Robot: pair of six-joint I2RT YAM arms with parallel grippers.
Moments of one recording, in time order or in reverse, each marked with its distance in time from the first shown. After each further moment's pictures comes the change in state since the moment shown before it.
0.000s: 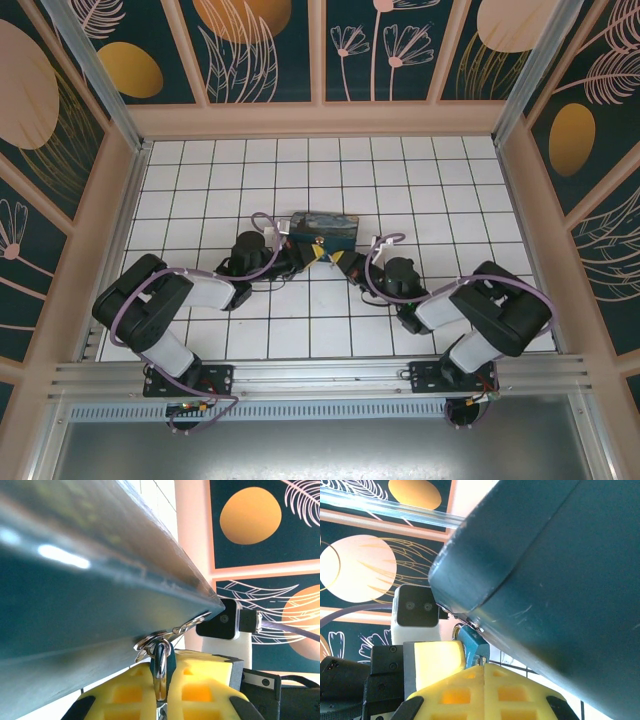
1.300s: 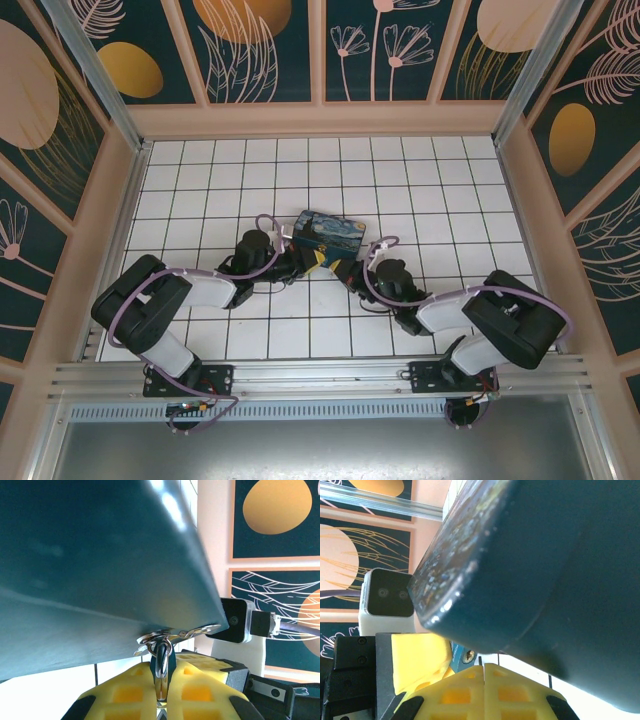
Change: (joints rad) left arm -0.005 -0.009 0.022 -0.129 0.024 0.000; right arm 0.064 -0.062 0.034 -0.238 0.060 -0.008
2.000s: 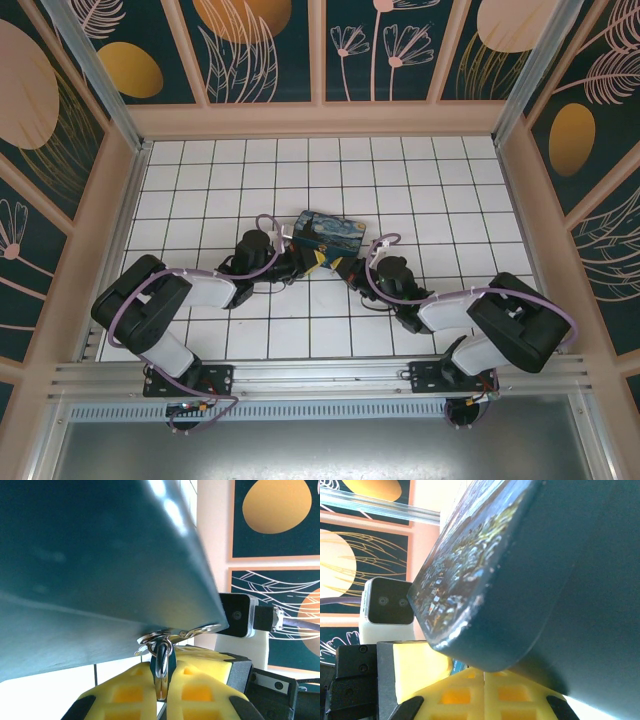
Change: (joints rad) left arm 0.000 0.000 0.000 0.000 0.002 0.000; right arm -0.023 -0.032 0.009 -0.054 -0.004 -0.008
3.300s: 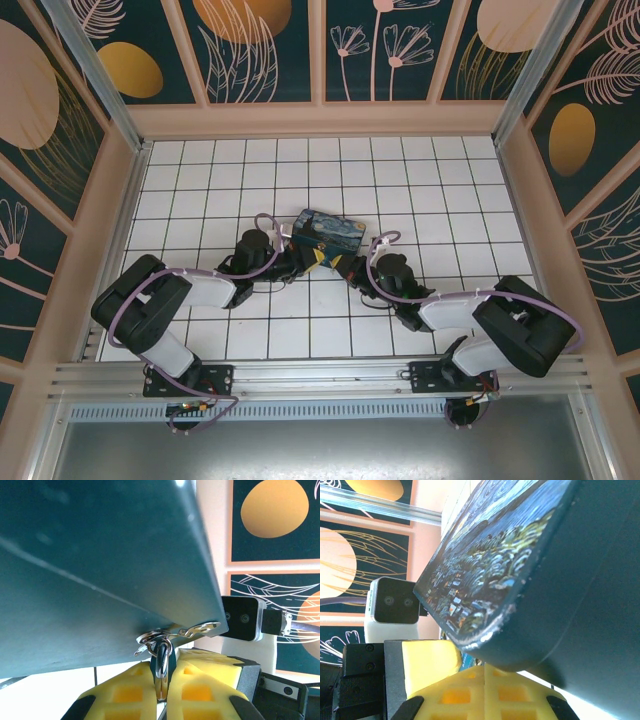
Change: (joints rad) left arm 0.003 0.002 0.000 0.010 -0.011 0.000; right arm 0.001 -0.032 0.024 -0.055 0.000 -0.019
